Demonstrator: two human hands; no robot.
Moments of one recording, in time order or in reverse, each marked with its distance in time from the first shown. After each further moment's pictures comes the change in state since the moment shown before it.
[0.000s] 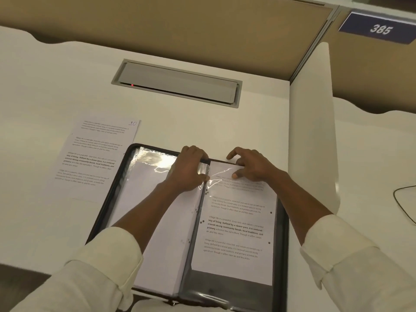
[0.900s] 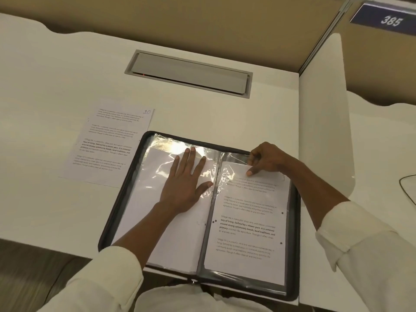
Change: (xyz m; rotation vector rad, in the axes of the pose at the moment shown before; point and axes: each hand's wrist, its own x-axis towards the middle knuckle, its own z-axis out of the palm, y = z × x) left_hand -0.092 -0.056 0.032 0.348 0.065 0.109; right_hand -0.020 -0.001 0.005 0.105 -0.074 0.093
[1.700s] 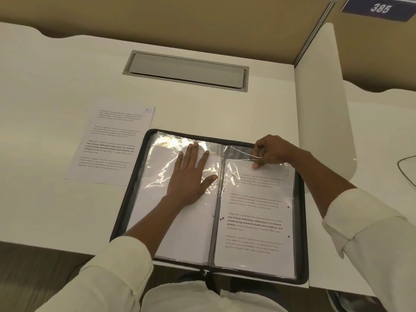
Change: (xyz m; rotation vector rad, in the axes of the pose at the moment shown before) left_hand 0.000 -0.005 0.004 -0.049 0.008 0.006; right_hand -0.018 -0.007 0.003 -0.209 0.067 0.050
